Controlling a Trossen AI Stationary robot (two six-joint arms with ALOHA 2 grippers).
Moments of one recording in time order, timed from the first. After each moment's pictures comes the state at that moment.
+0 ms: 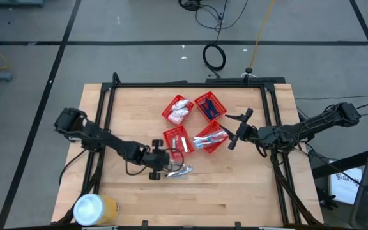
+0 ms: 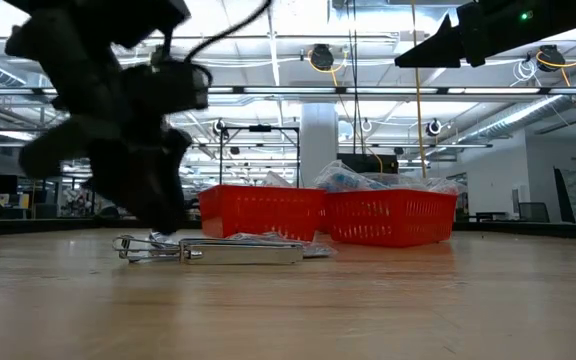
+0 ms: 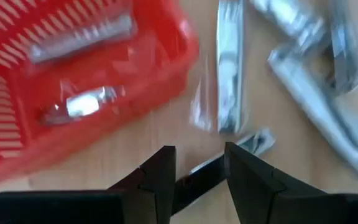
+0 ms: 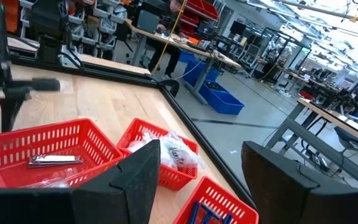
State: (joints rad) left arm -0.33 1.66 0.79 -0.18 -0.28 -0.13; right arm 0.27 0.91 0.44 0.35 0.81 -0.28
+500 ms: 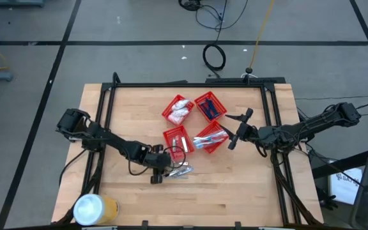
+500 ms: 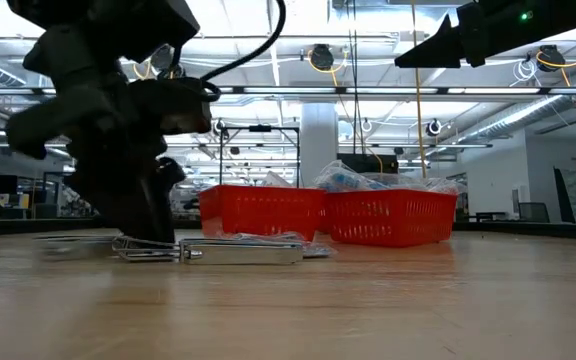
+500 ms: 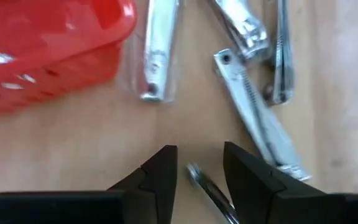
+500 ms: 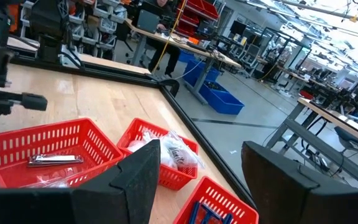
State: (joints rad) left arm -0.32 1.71 0.79 -0.19 0.00 -0.35; right arm 0.27 0.91 0.44 0.35 0.81 -0.28
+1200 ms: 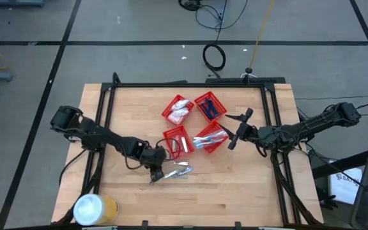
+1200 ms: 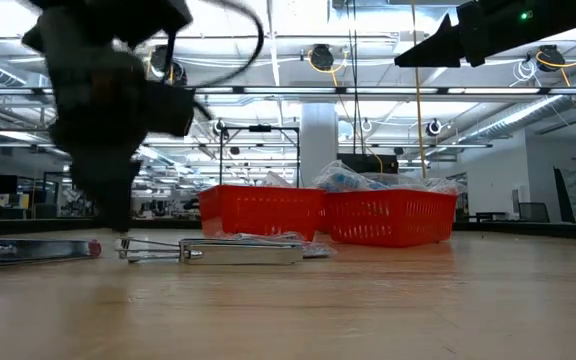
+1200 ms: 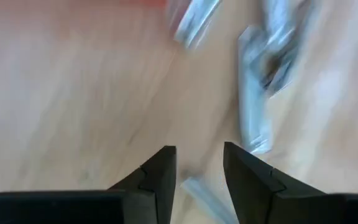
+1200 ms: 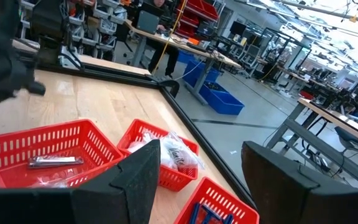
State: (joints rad) left arm -0.29 1.60 0.79 -0.29 0.09 -0.80; right arm 0.27 0.91 0.44 0.35 0.81 -0.27
